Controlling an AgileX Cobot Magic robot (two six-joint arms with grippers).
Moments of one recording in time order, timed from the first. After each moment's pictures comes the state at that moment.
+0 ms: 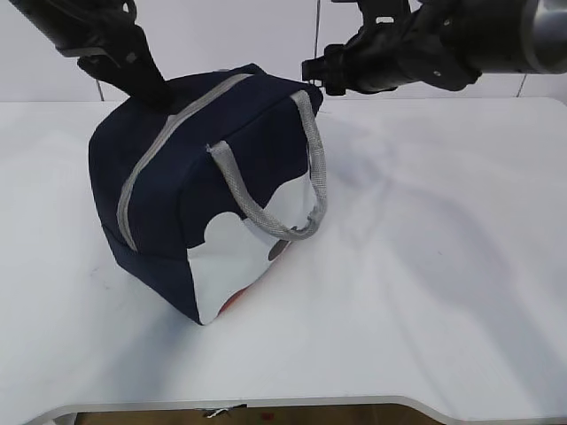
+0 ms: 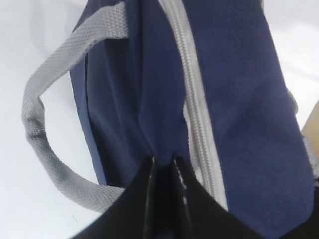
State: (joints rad) left arm -0.33 1.80 -1.72 -0.42 1.21 0.66; right arm 0.37 2.01 -1.57 -0.80 0.26 0.90
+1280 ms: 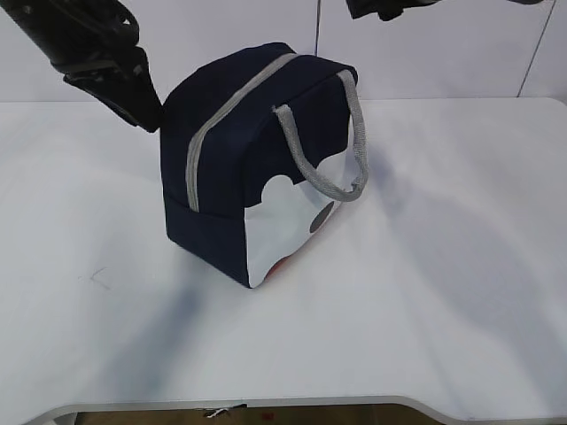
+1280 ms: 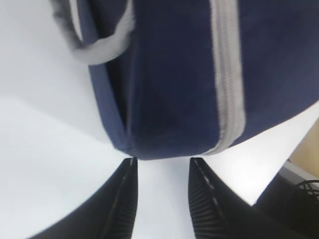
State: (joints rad) left arm -0.33 1.83 -1.72 -0.36 1.23 0.49; right arm 0.36 1.84 -1.60 -0.96 0.36 0.60
